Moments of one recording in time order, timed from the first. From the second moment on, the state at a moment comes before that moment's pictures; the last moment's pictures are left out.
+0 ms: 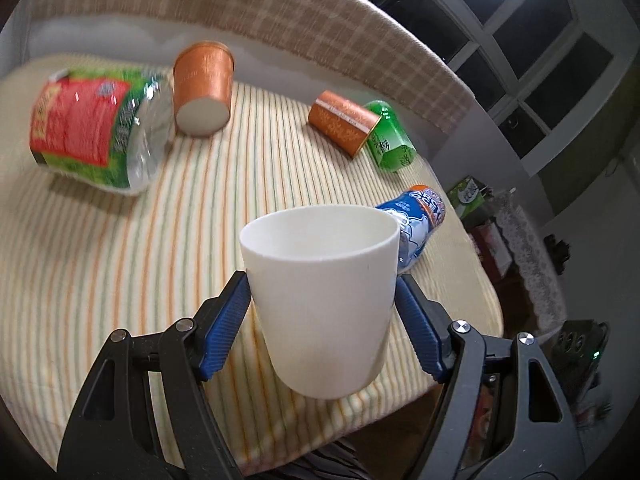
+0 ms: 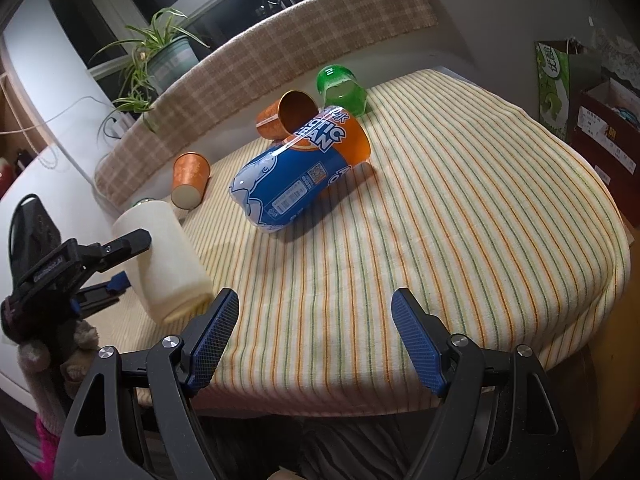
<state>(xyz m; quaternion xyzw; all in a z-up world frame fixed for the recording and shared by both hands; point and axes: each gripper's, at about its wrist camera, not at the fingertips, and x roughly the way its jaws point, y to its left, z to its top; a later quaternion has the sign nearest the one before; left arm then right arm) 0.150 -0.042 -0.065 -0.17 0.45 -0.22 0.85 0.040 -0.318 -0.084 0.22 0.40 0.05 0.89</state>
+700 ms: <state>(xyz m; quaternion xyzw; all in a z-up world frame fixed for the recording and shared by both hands) 0.129 -0.072 -0.055 -0.03 0.39 -0.18 0.90 0.041 -0.315 -0.082 0.22 0.40 0.06 0.89</state>
